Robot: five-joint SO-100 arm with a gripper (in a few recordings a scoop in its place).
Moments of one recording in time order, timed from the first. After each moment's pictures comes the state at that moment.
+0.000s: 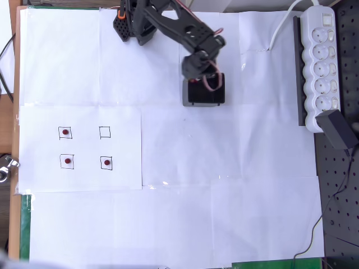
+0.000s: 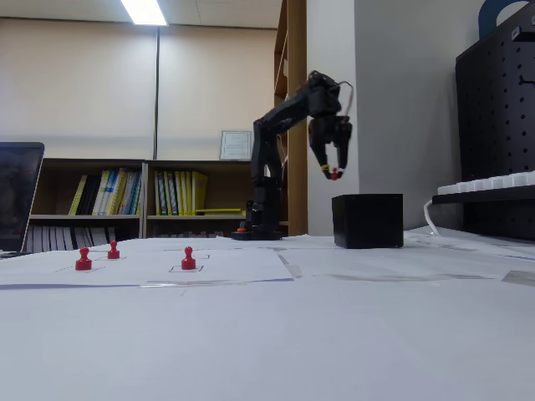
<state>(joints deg) -43.1 88.9 104.9 98.5 -128.7</state>
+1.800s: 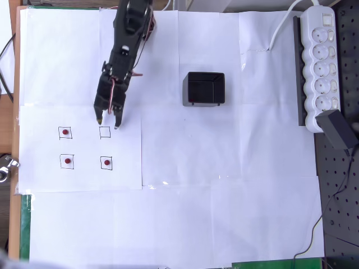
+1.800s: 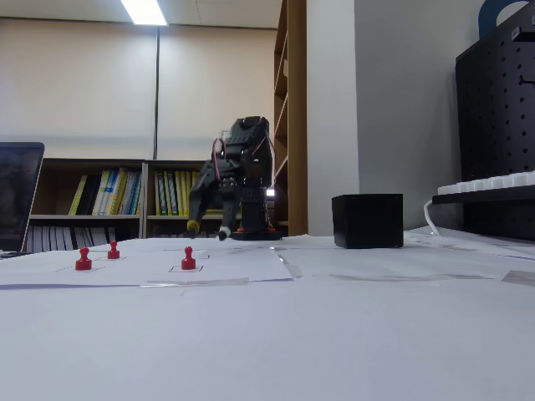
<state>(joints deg) 17.5 92.1 48.0 -5.3 -87.6</state>
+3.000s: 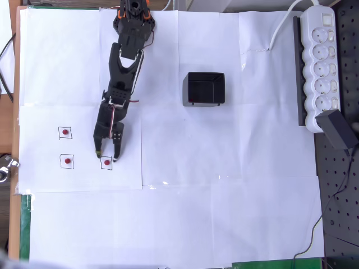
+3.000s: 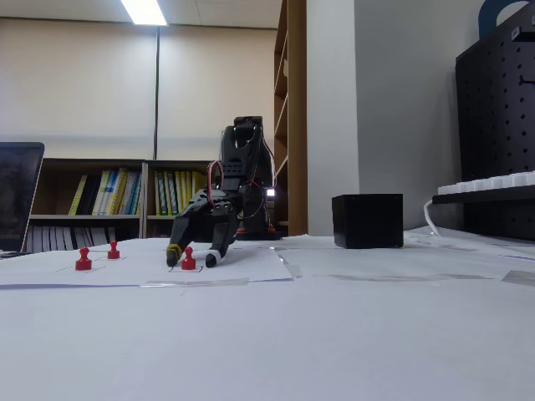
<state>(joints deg) 13.5 124.4 74.2 -25.8 -90.2</state>
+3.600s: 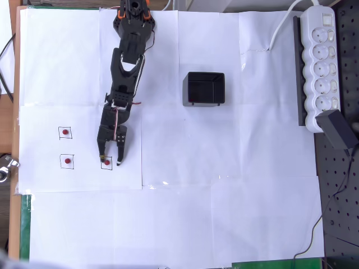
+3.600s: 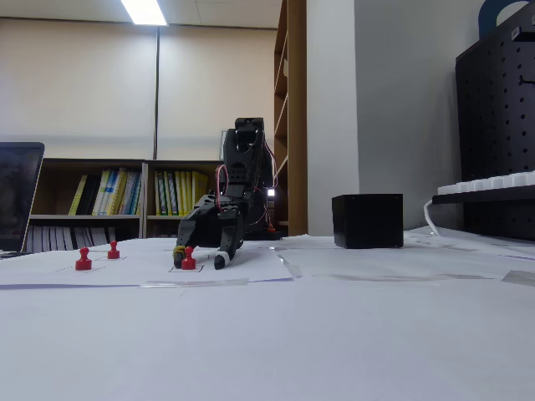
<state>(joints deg) 10.7 126.7 75.7 -29.9 -90.4</state>
